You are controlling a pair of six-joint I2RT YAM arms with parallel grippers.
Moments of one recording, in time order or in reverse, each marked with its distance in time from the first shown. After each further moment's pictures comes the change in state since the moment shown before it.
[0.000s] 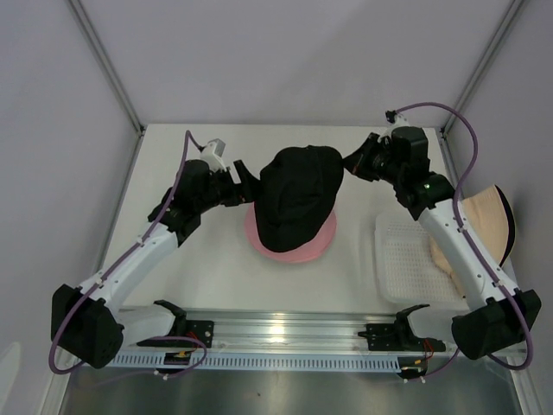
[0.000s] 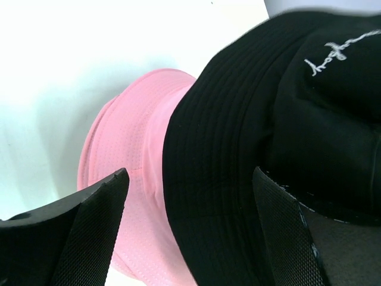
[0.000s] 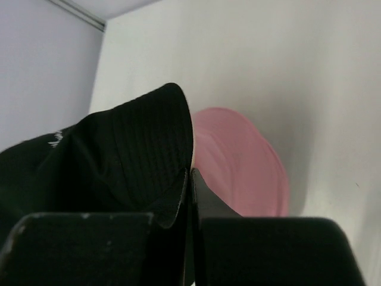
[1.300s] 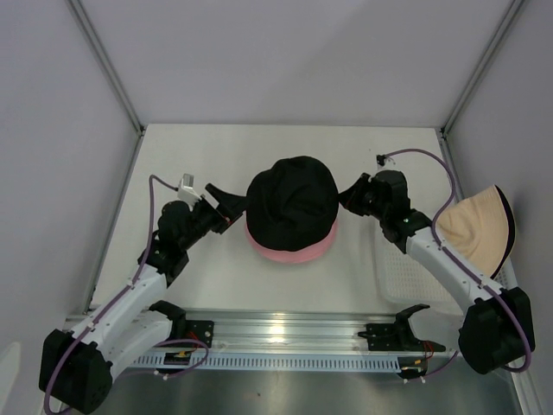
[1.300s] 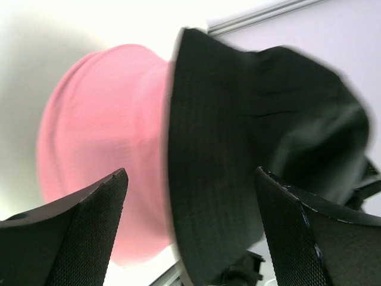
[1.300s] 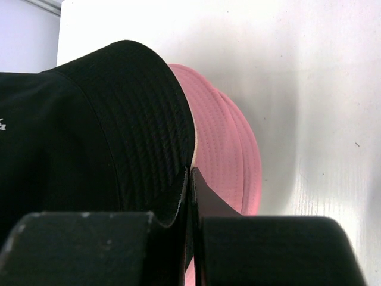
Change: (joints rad) left arm 0.057 -0.303 -0.386 0.267 0.011 -0.483; right arm 0.046 -0.097 -0.500 0.321 0.099 0.093
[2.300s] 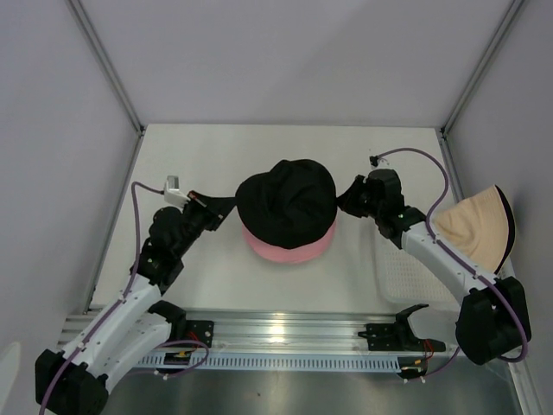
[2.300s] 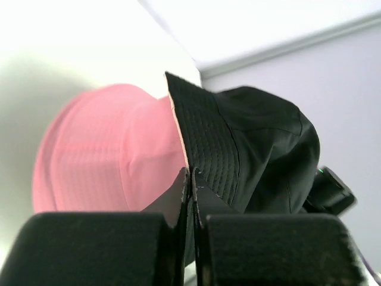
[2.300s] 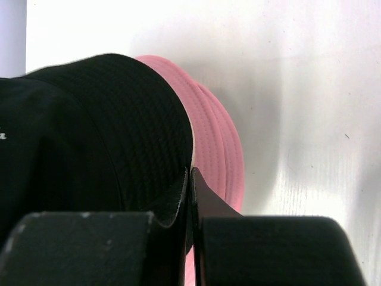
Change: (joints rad) left arm -0.020 -0.102 -0.040 0.002 -0.146 -0.042; right arm 0.011 0.063 0.017 -0.039 0.023 -0.031
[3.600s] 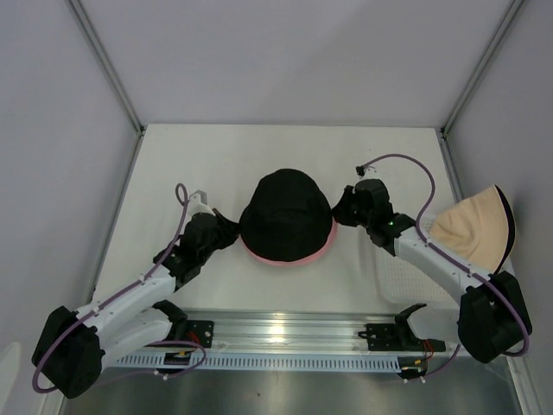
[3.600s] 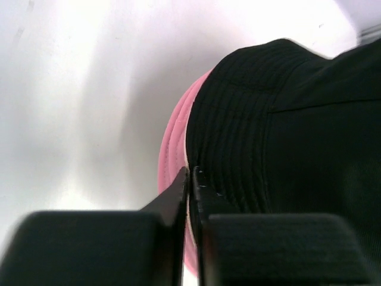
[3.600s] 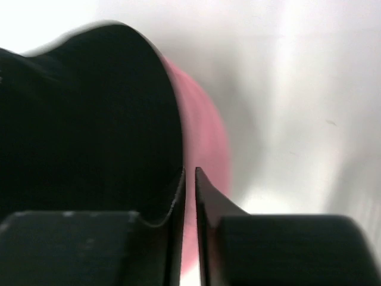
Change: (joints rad) left arm -0.180 0.182 -0.049 -0.147 -0.339 0.212; right arm 0.095 0.013 -0.059 0.027 0.095 -0.089
